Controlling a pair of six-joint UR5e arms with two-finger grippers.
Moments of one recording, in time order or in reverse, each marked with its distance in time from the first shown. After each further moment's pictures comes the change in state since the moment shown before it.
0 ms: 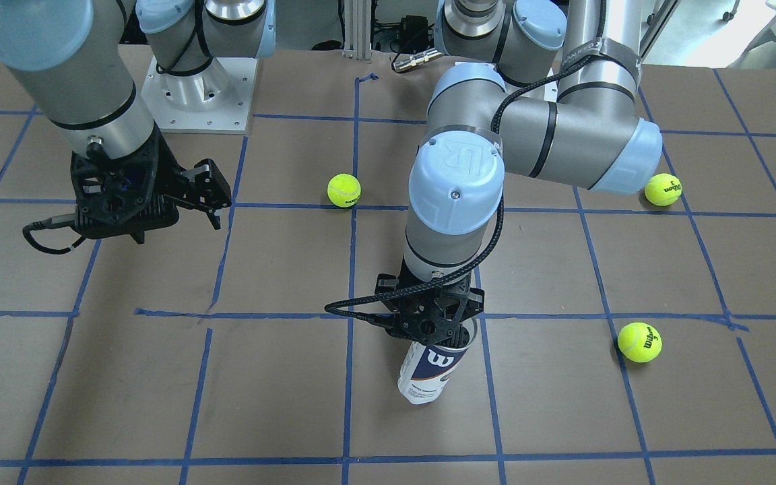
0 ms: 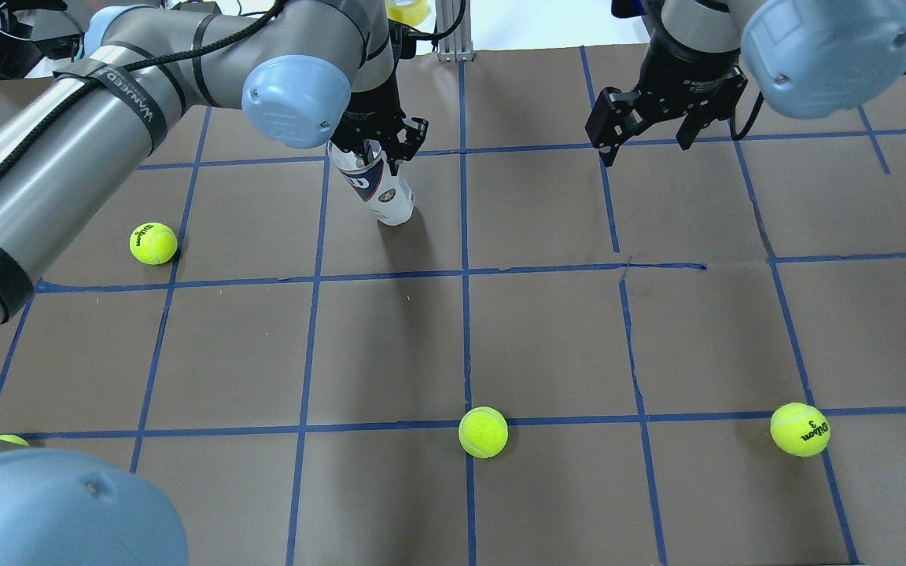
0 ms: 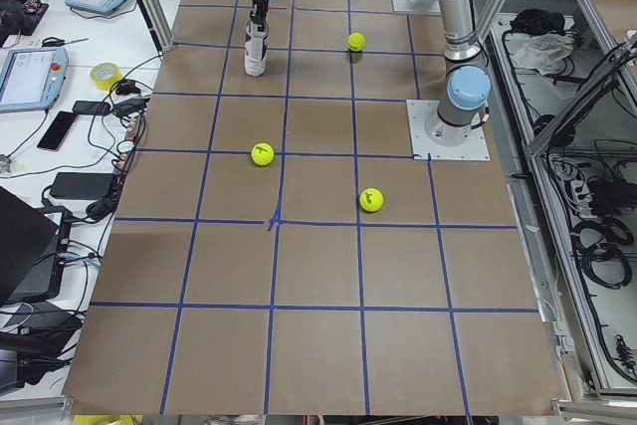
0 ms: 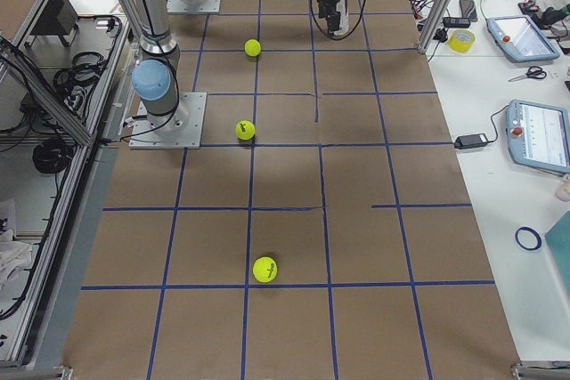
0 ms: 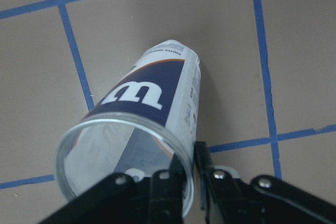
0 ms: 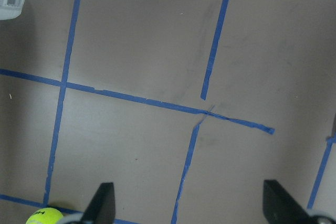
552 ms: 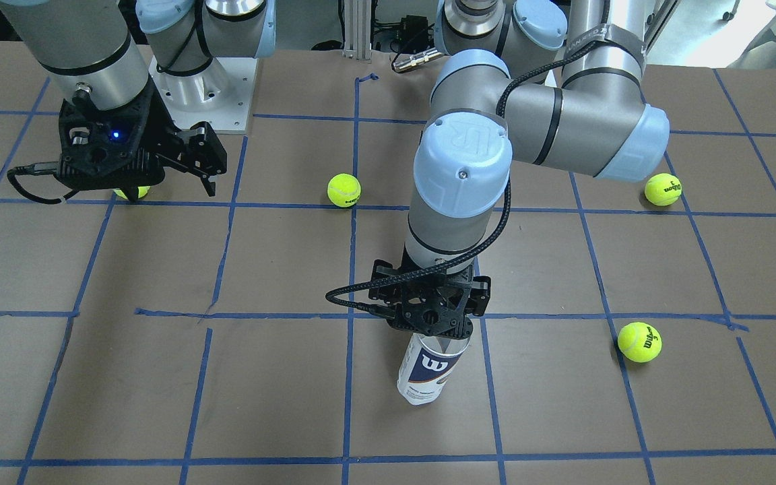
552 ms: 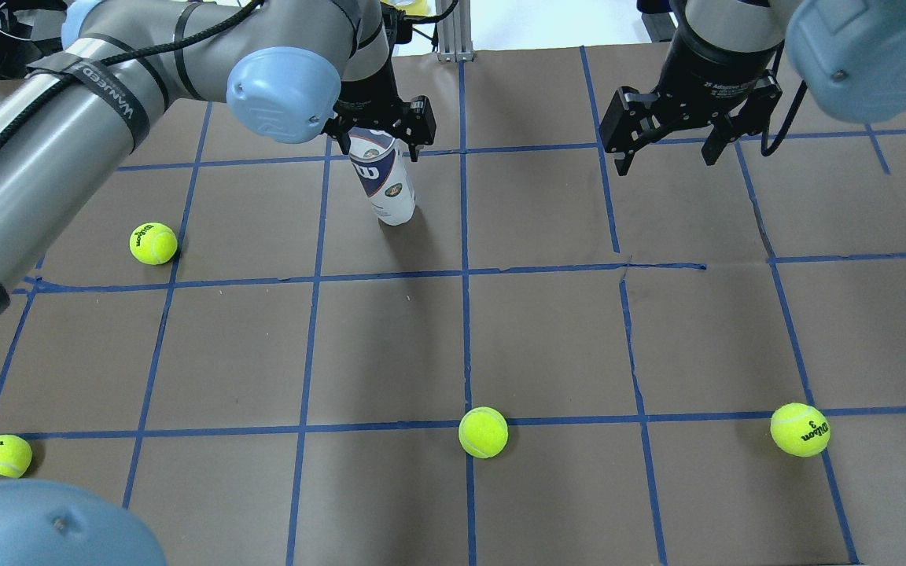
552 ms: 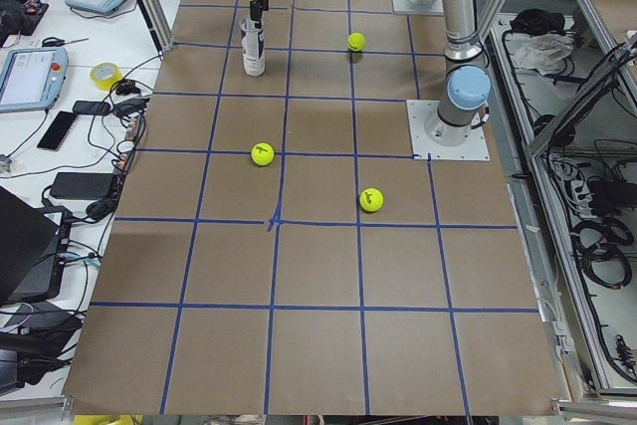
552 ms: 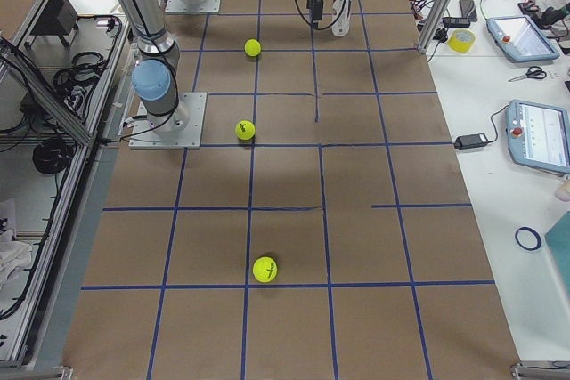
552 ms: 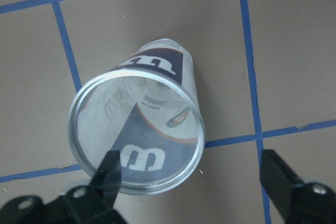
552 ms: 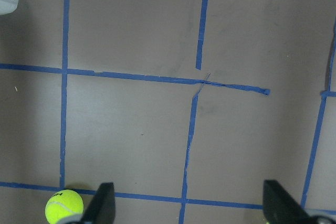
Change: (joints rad) left arm 0.005 0.041 0.003 0.010 -0.011 -0.009; right arm 0.001 -0.065 0.005 0.087 -0.010 0.111
